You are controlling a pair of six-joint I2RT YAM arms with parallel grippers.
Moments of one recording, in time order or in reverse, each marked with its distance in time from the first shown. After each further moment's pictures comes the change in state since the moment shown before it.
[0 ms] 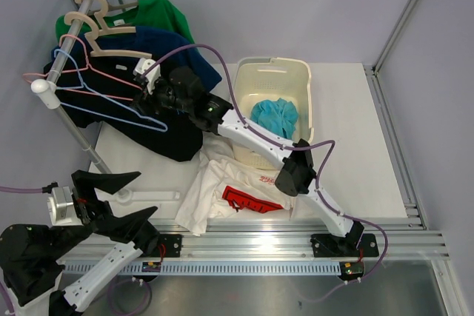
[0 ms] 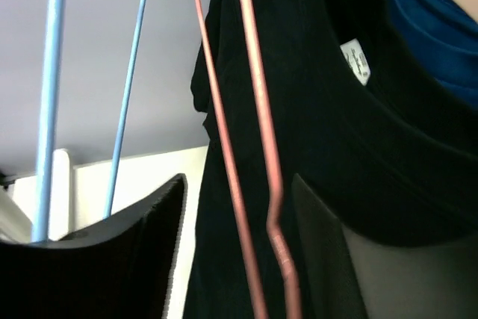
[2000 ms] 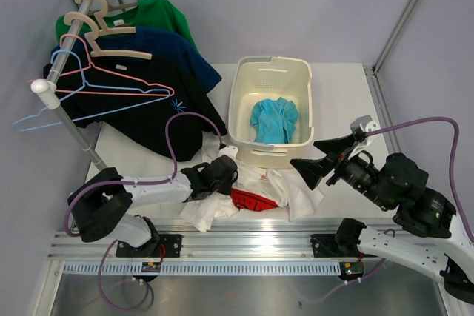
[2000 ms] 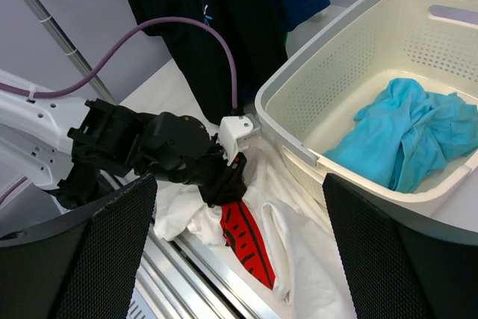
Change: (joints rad) left arm -0.265 1.361 -0.406 0.572 -0.552 -0.340; right arm 0.007 -1.912 -1.525 -0.444 0.492 0.452
